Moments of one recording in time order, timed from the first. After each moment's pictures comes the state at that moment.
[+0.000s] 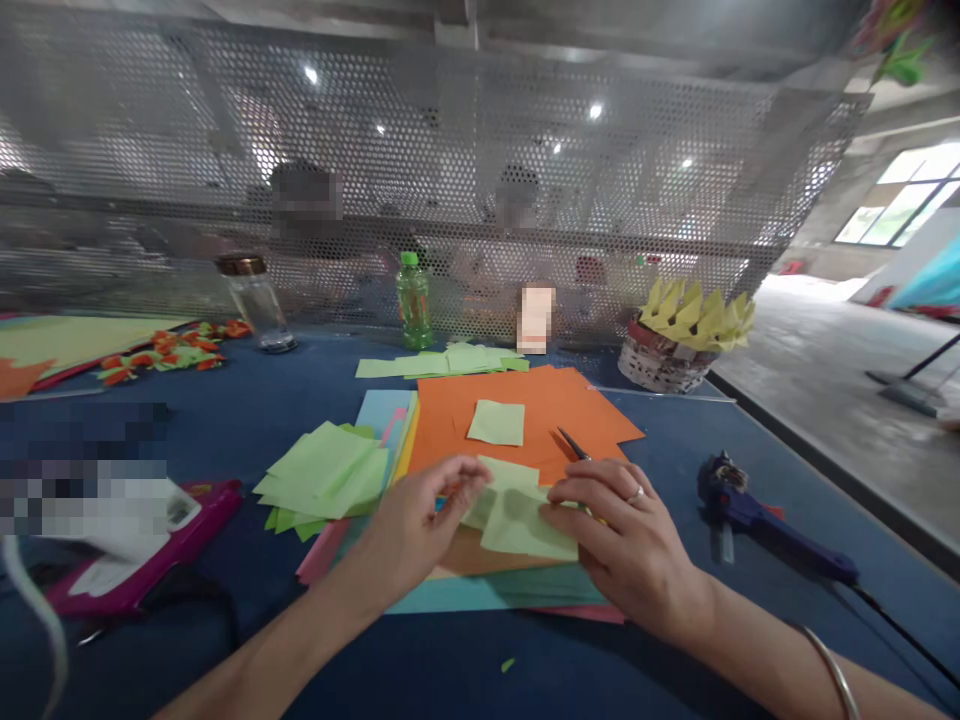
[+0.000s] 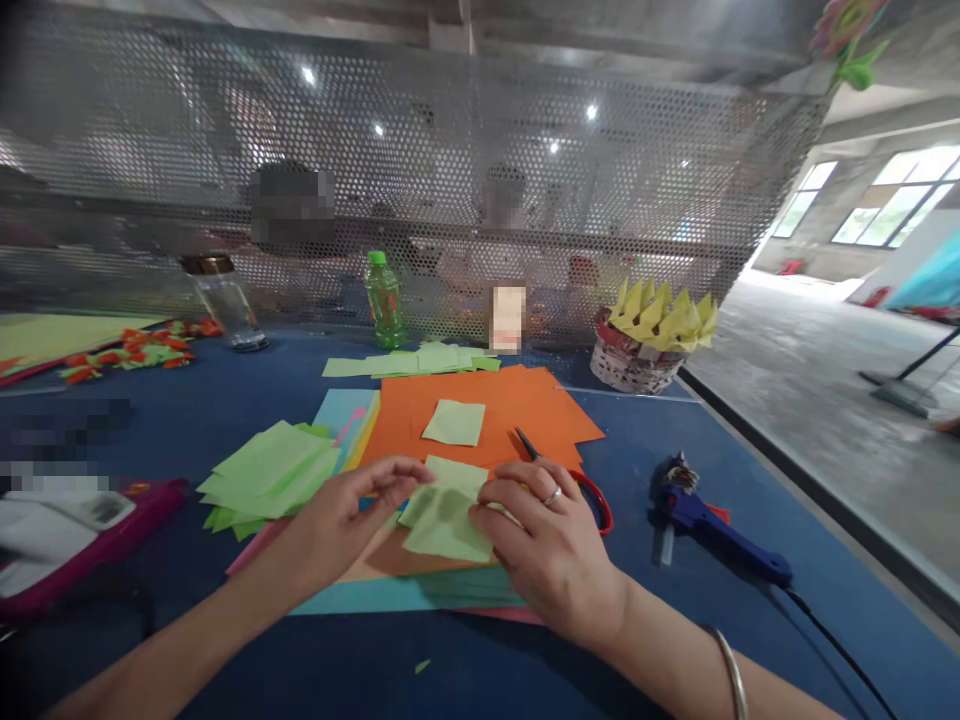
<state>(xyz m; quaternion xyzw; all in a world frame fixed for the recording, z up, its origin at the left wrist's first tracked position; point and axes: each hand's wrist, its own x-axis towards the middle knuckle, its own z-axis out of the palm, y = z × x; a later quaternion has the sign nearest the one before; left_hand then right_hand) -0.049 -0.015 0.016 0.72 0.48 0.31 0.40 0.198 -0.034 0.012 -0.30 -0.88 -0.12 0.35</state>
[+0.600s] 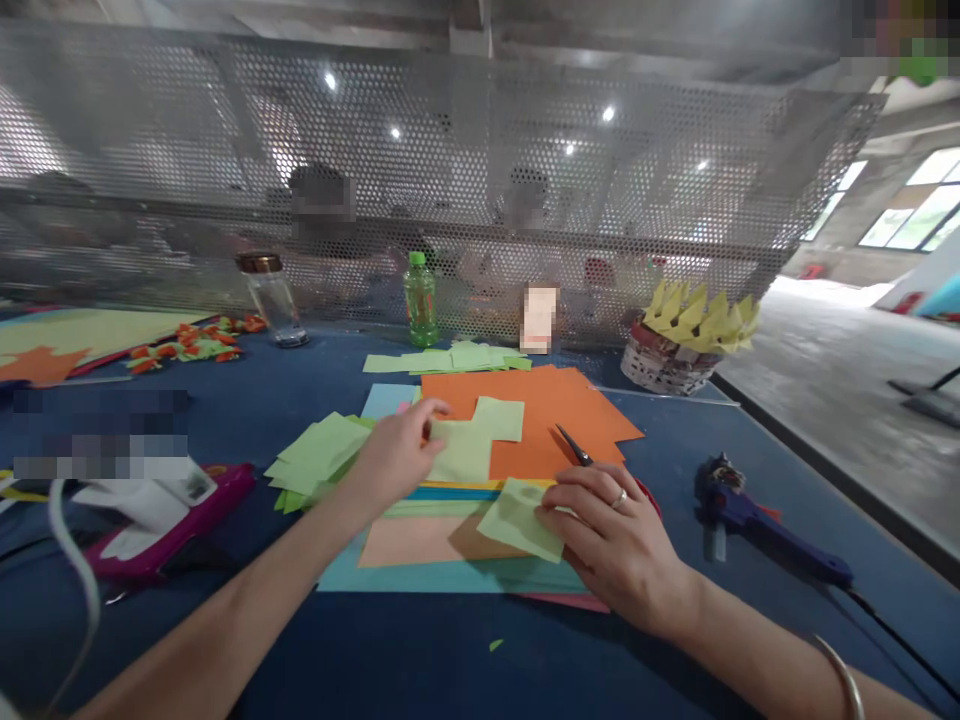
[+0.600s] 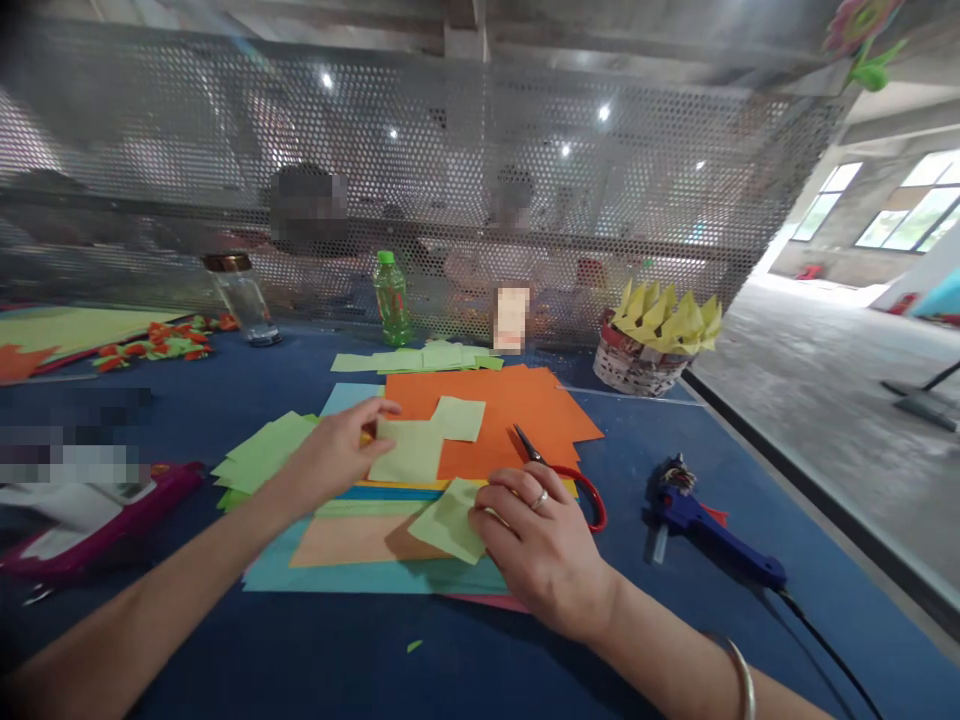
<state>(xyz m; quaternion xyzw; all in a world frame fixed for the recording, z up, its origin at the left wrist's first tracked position) -0.068 0.027 0.030 0.75 0.60 0.24 0.14 0.205 -0.037 0.006 -0.28 -0.90 -0.14 0.30</state>
